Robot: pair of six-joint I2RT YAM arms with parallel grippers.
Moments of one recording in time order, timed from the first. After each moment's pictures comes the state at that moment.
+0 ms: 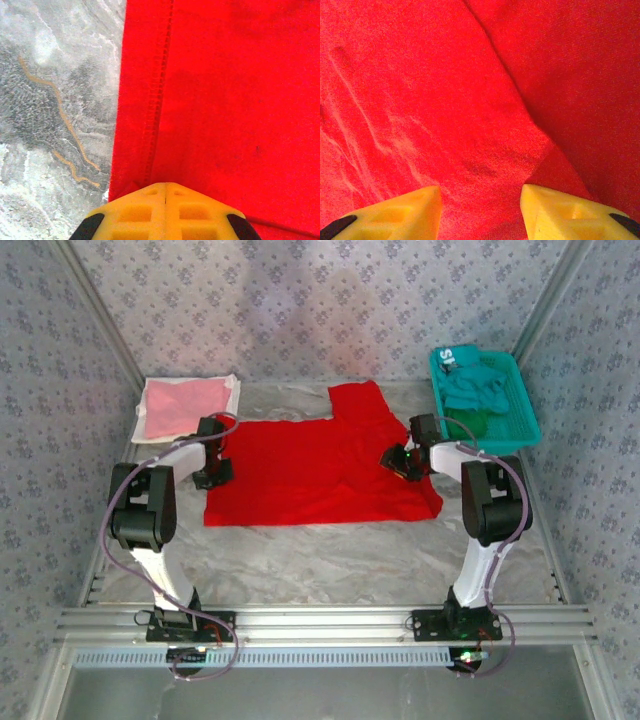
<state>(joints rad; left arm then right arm) -0.12 1.84 1.17 -0.61 -0.13 -0.34 0.15 1.89 1.14 -0.31 -0.29 0.60</state>
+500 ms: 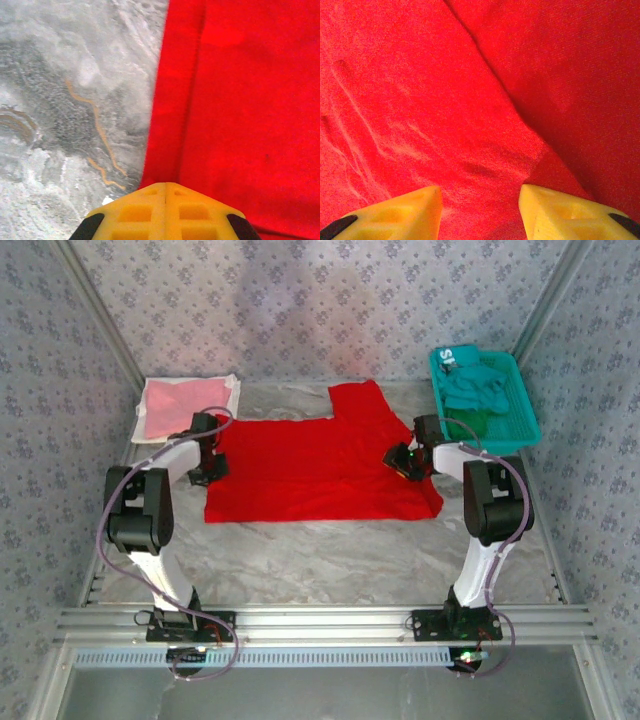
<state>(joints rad) -0.09 1.82 1.20 -0.62 -0.14 -0.34 0.13 1.89 1.13 -0.28 -0.30 0.64</state>
